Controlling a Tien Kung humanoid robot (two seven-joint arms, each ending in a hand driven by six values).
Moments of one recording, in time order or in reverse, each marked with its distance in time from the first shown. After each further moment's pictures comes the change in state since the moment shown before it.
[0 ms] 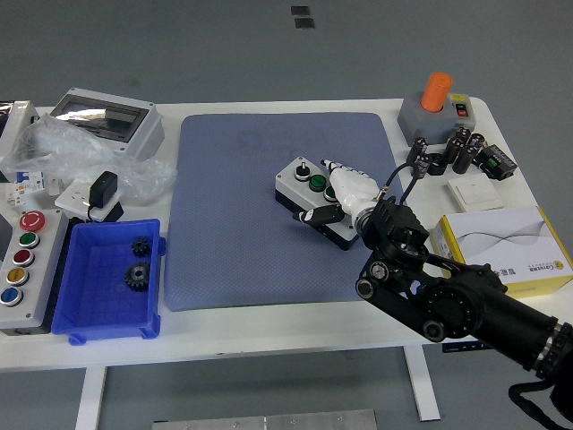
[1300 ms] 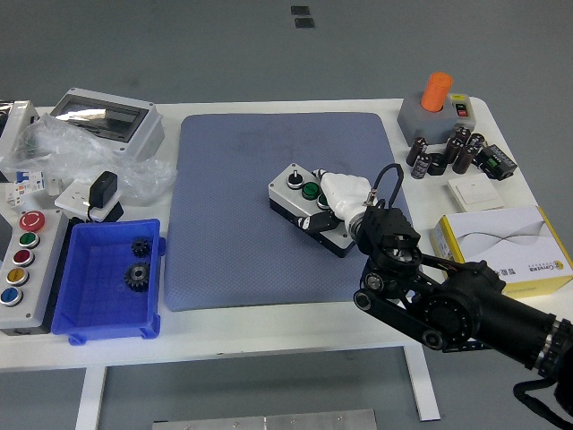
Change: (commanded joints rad) left arm -0.010 0.001 -0.005 0.000 0.008 0.009 -0.024; right arm 0.033 -0.035 -0.081 0.058 -0.085 0.045 0.000
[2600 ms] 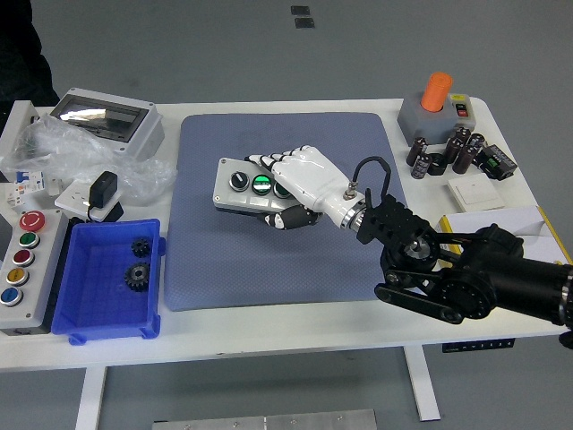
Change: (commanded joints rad) left arm -0.023 0.002 -0.001 0.000 0.027 0.000 0.007; right arm 0.237 -0.056 -0.456 -0.162 0.081 -0.394 0.535
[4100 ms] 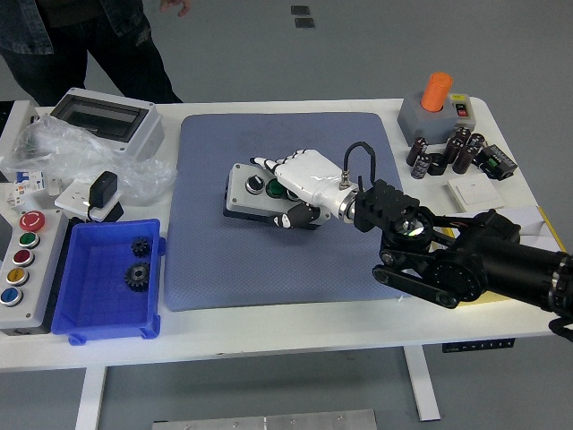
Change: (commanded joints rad) left arm -0.005 0.007 -0.017 0.000 0.018 0.003 0.001; right arm 0.043 0.015 0.023 -0.051 0.056 0.220 0.015
